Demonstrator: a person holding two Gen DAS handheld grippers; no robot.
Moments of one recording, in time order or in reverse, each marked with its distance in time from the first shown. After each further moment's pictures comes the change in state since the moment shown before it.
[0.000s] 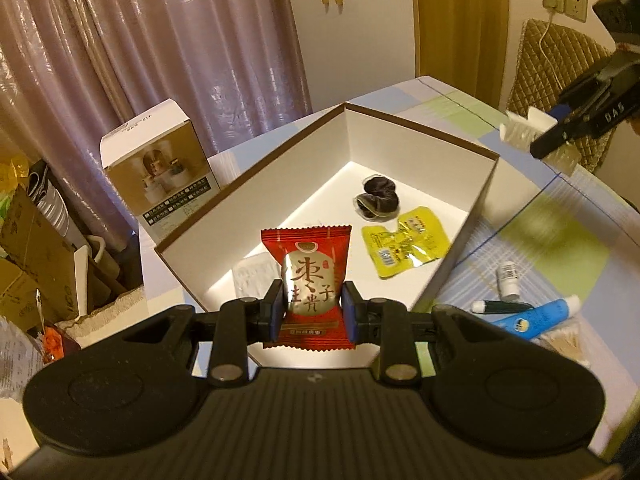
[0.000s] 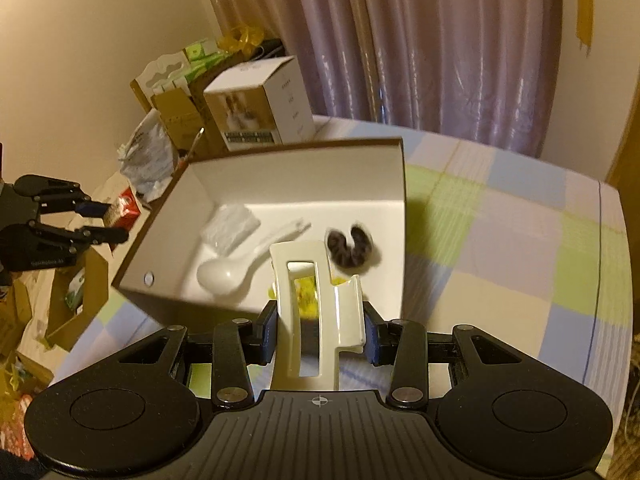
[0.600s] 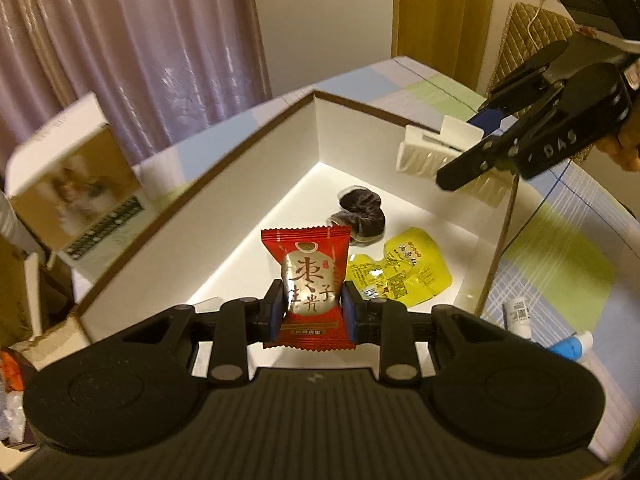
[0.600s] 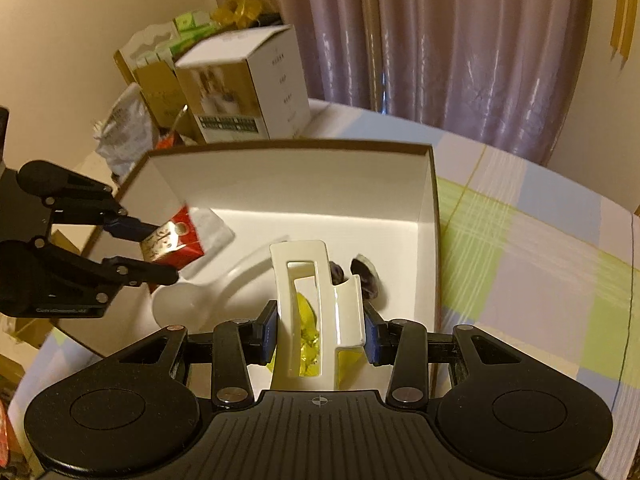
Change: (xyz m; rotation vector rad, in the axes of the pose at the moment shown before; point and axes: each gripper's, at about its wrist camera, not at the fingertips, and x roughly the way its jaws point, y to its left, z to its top) left arm 0.109 -0.004 0.045 0.017 0.081 -0.139; right arm 0.107 -0.006 0.039 -0.048 0.090 -0.047
